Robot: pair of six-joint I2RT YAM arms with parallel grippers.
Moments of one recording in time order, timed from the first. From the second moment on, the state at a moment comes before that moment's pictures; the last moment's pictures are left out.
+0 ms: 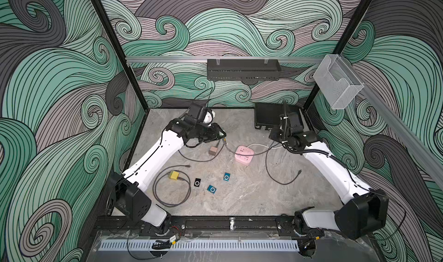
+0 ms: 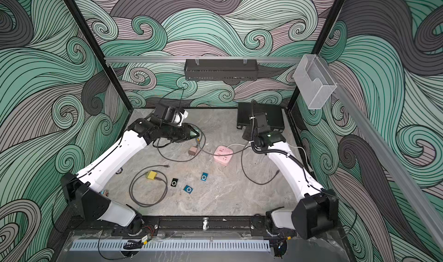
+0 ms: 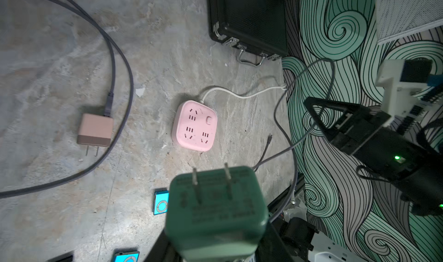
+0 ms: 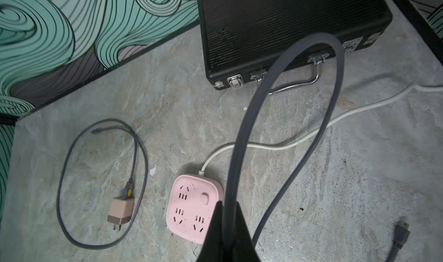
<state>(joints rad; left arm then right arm) -0.48 1.49 1.51 -0.84 0.39 -0.59 0.28 1.33 1.23 -0.69 0.15 0.58</state>
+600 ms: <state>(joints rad) -0.25 1.27 1.46 -0.88 0.31 -0.52 0.14 1.22 1.46 -0.81 0.02 0.58</state>
